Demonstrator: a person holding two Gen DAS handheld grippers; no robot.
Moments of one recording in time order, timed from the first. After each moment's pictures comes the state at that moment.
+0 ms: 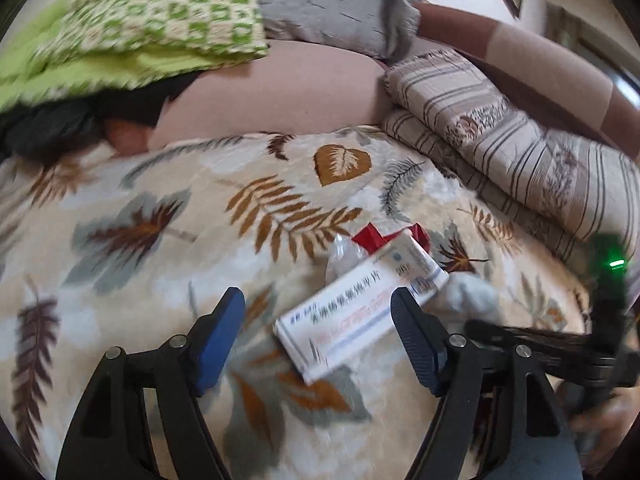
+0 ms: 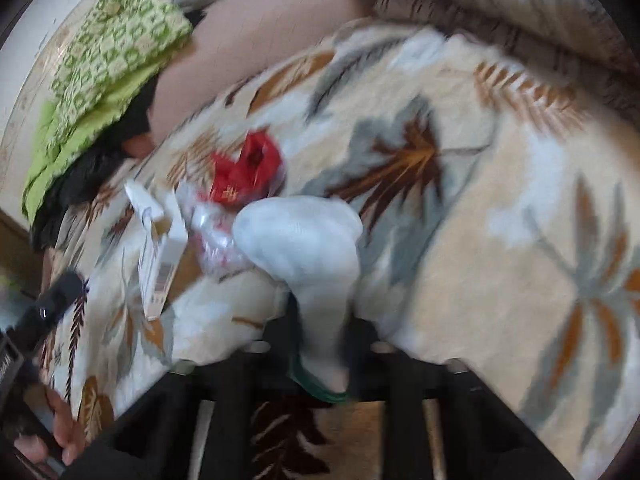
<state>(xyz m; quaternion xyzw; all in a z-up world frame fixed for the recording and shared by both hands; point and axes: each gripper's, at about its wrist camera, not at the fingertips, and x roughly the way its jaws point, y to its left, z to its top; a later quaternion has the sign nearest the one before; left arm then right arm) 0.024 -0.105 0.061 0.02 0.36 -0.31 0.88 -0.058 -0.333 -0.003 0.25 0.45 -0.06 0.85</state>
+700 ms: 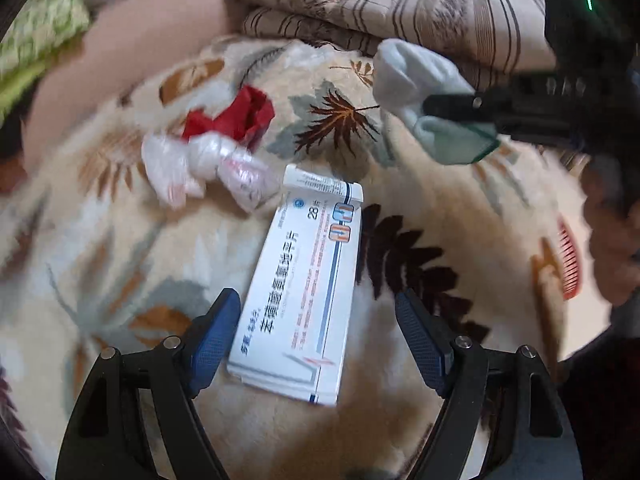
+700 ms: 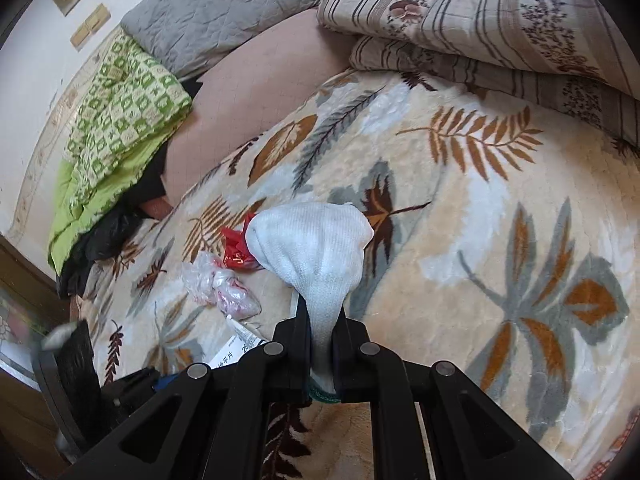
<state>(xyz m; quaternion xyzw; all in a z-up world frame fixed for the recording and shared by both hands) -0.048 -0.177 0.013 0.21 0.42 -0.45 0.76 -0.099 -0.373 0.042 0.30 0.37 -0.08 0.88</state>
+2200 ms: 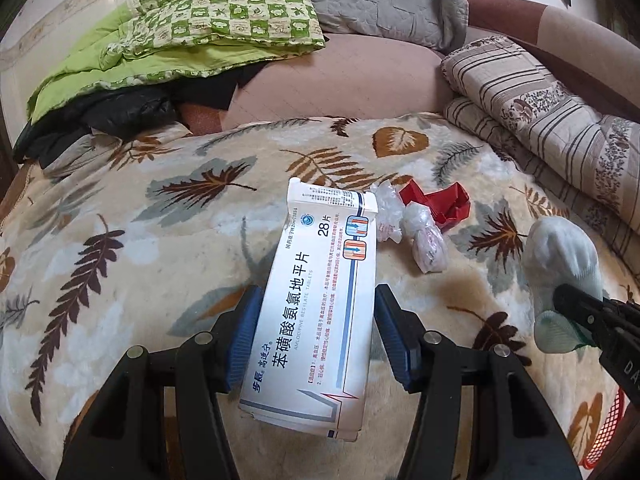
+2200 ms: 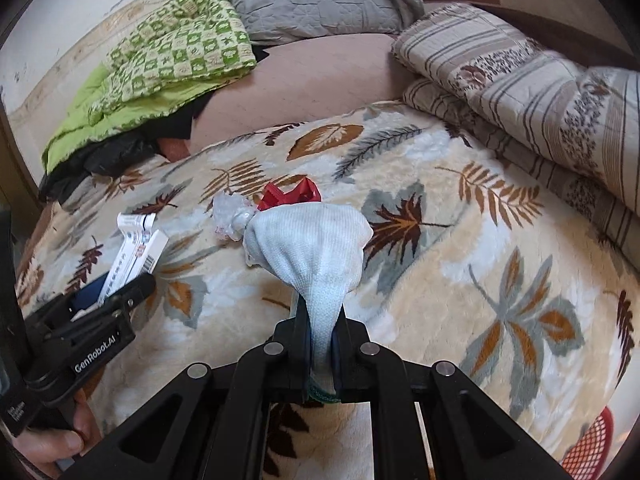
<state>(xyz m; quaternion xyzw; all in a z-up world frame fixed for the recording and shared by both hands) -0.035 -0.108 0.048 0.05 0.37 -0.15 0.92 -0.114 -0.292 0.057 0.11 0.38 -0.08 0.92</state>
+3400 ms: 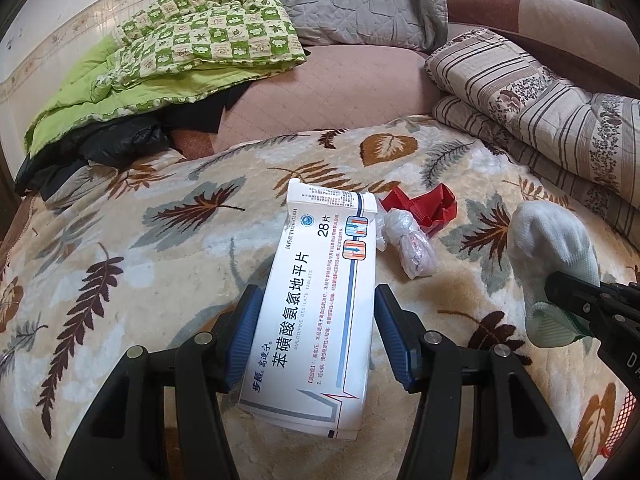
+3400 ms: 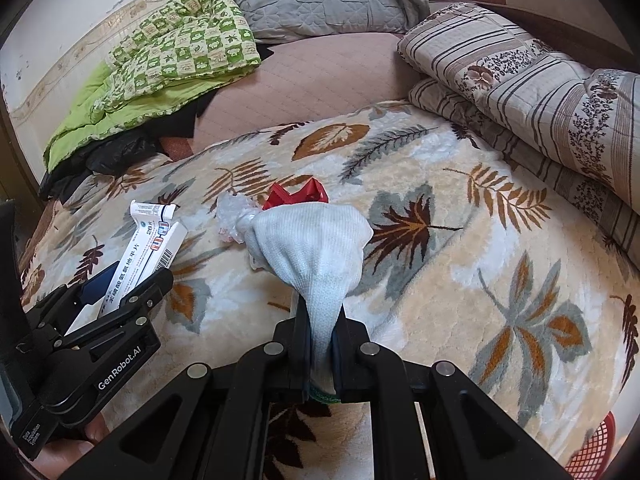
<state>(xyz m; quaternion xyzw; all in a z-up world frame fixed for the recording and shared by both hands) -0.042 -0.124 0.052 0.09 0.34 -0.16 0.92 -0.108 -0.292 0.055 0.11 0.38 -0.07 0.92</state>
